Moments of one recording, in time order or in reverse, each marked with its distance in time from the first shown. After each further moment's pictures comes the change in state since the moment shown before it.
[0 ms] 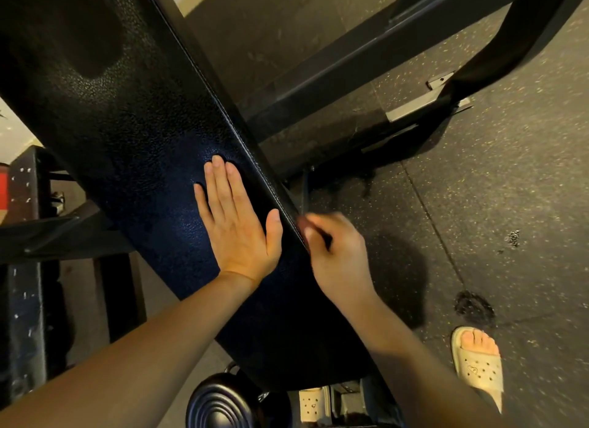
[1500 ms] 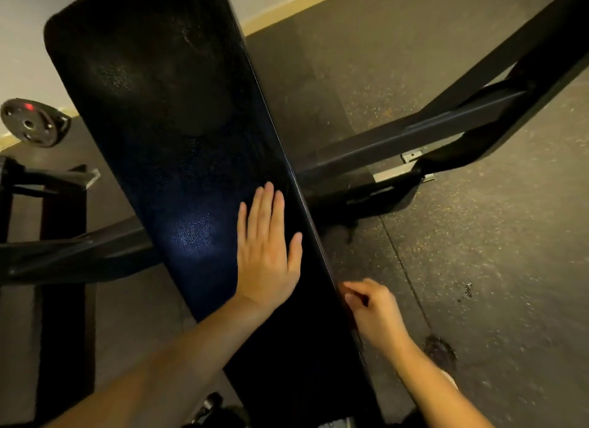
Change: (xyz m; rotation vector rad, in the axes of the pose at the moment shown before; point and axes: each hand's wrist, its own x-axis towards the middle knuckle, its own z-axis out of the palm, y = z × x) left_hand 0.032 -0.032 -0.050 -0.259 -0.086 0.060; right_hand -0.019 -0.024 -0.022 -0.096 -0.103 0.177
